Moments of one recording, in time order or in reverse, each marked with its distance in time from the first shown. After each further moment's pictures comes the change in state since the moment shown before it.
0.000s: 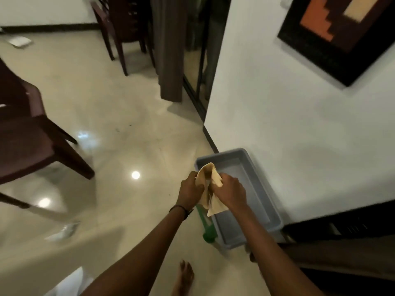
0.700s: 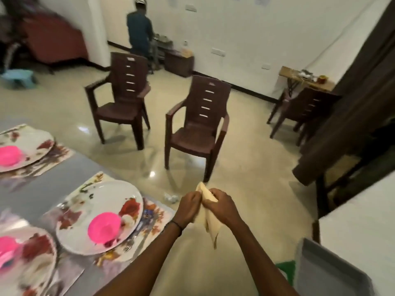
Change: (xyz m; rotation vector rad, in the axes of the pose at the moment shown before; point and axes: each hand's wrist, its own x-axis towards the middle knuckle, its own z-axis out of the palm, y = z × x) left_hand -0.337 -0.139 -0.240 -0.328 0.837 -0.146; right_hand -0.264 -0.293 0.109 0.092 -0.595 -0.754
